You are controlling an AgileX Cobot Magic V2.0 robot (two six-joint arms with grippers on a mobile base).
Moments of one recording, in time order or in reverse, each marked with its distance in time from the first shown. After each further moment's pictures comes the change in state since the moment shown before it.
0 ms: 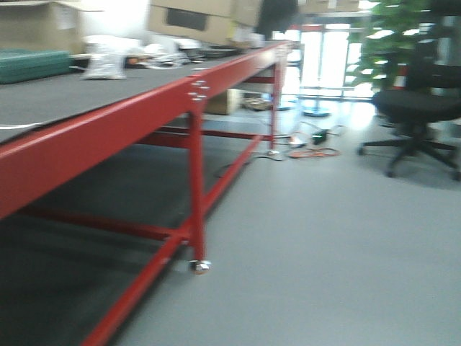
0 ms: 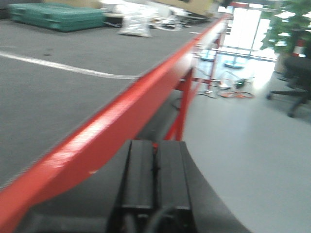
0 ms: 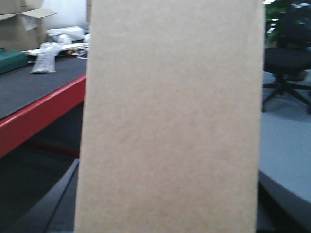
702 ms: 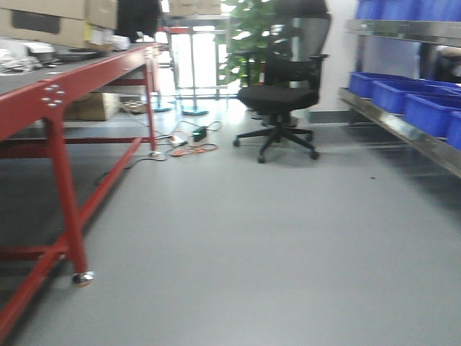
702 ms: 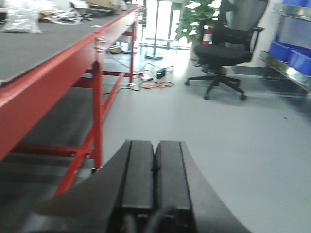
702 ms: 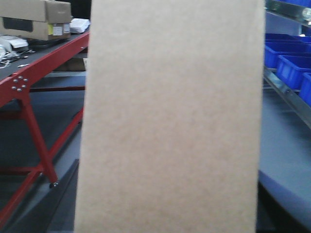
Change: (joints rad) left arm 0.000 0.000 0.000 0.000 0.000 0.000; right arm 0.000 0.000 0.000 0.000 0.000 0.000
